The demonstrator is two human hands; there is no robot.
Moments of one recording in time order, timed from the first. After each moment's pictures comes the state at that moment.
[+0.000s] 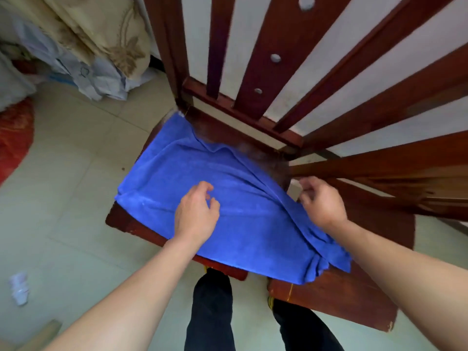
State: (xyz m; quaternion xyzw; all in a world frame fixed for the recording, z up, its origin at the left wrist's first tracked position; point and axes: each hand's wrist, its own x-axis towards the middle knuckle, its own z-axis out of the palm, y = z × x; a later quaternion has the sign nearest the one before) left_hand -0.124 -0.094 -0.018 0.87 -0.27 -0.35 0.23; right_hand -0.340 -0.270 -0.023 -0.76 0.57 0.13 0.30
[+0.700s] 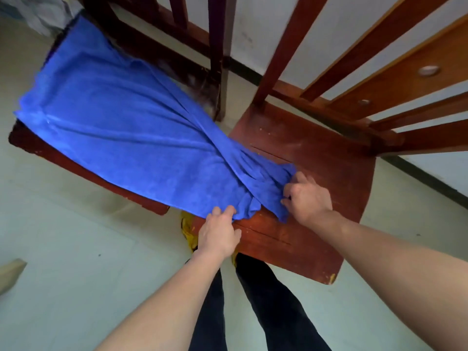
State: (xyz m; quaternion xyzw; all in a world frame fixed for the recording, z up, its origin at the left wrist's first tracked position) left_hand -0.451 -0.084 -0.066 0.82 -0.31 -0.49 0.00; right_hand -0.574 -0.260 -0.064 -0.83 0.39 0.35 0.18
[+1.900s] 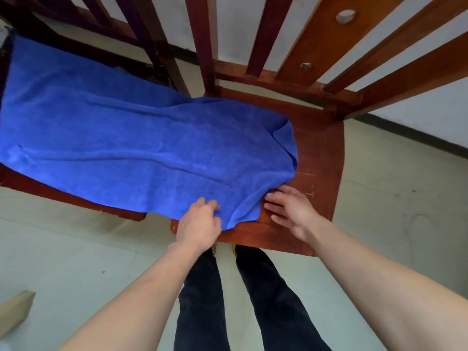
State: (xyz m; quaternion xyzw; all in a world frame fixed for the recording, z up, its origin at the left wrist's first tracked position) left_hand -0.458 -0.097 -0.058 0.79 -0.39 -0.47 -0.05; right_hand -0.635 -0.216 -0.065 -0.22 0.71 0.04 0.67
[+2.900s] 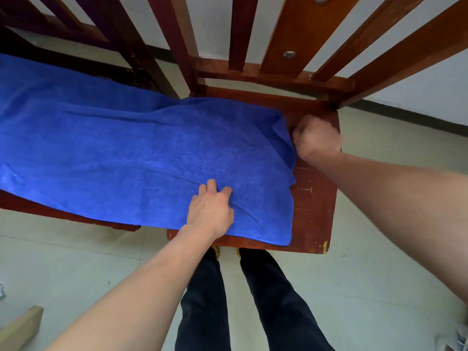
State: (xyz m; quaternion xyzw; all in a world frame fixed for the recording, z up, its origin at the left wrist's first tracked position) left_hand -0.473 -0.143 -0.065 0.74 -0.52 -0.40 -0.13; right_hand -0.629 -0.343 -0.080 -0.69 0.67 0.18 0.21
